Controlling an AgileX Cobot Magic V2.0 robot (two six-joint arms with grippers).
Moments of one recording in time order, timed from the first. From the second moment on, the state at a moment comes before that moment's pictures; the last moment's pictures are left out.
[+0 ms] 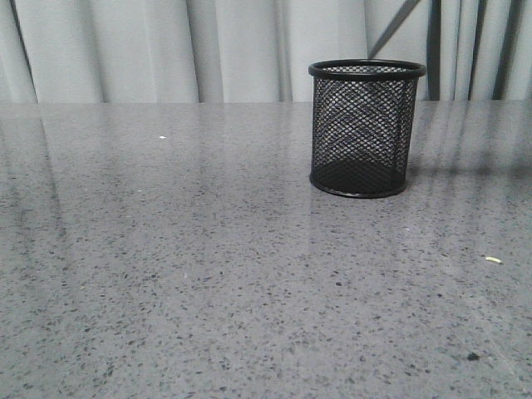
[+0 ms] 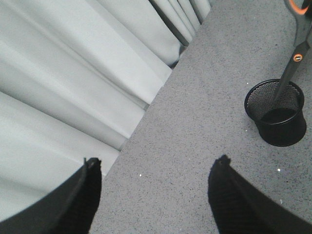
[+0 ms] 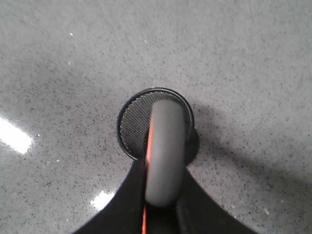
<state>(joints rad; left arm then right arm) -0.47 1.26 -1.88 -0.15 1.16 0.73 0.04 1.26 -1.44 0.54 1.16 -0.42</state>
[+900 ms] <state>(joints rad) -0.47 1.28 -1.88 -0.18 1.18 0.73 0.17 1.48 -1.45 0.42 1.03 -0.41</state>
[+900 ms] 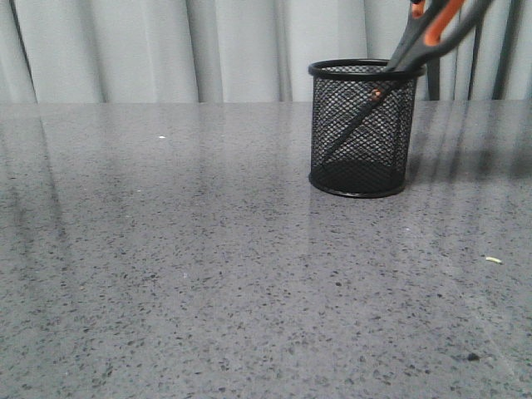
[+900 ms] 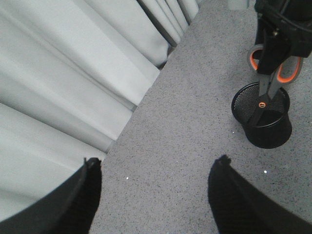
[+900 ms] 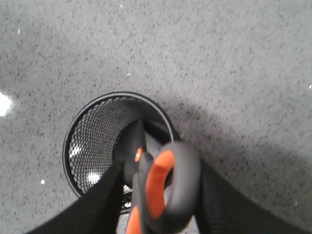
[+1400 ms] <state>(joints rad) -0.47 1.25 -1.88 -0.19 1.27 0.71 0.10 1.32 -1.64 0.45 1.01 -0.39</state>
